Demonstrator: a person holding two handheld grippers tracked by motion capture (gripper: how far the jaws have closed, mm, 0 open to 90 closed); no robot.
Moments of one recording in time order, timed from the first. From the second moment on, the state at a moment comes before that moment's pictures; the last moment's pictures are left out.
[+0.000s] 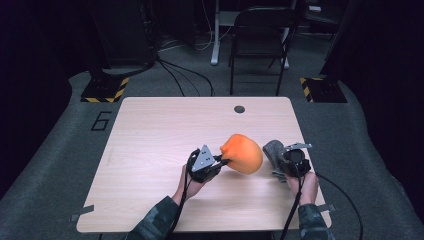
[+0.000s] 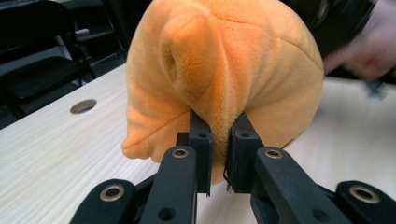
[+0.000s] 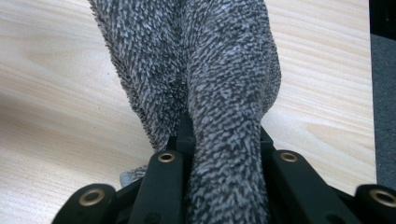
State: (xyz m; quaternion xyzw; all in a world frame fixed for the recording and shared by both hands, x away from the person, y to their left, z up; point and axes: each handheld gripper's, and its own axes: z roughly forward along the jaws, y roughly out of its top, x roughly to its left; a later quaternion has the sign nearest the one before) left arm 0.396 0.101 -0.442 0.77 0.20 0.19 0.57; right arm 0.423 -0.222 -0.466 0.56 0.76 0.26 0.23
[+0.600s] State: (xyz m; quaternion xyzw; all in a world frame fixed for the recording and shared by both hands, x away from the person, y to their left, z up) left arm 0.398 0.109 -0.426 0.75 0.34 0.07 0.56; right arm 0.423 -0.221 -0.466 0.55 0.76 0.25 0.23
